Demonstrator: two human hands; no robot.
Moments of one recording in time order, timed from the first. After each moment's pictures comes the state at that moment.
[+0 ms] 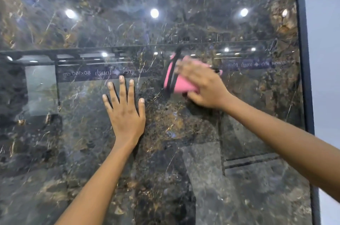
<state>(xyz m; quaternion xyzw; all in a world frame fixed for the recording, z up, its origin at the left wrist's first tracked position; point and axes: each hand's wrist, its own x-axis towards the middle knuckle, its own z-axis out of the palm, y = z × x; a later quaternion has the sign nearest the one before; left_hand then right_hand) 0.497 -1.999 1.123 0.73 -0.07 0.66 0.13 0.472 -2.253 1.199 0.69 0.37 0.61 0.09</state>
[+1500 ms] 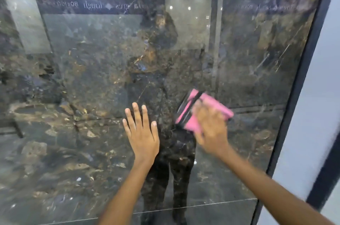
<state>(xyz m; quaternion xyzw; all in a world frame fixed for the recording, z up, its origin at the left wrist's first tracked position) 0.475 -2.101 0.867 0.81 -0.05 0.54 0.21 0.467 -2.321 0.887 0.75 0.24 0.62 0.01</state>
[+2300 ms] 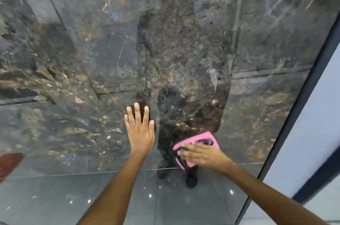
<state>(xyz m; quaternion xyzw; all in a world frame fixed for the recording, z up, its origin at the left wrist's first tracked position) 0.470 -2.093 0.755 0.84 -0.09 0.51 0.14 0.445 -2.357 0.703 0.78 0.47 0.36 0.19</state>
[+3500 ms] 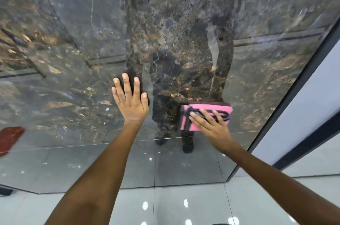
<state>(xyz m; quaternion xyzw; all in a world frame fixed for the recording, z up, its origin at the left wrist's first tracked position) 0.490 -2.093 0.741 0.80 -0.10 0.59 0.10 0.439 -2.381 0.643 0.83 0.32 0.44 0.12</state>
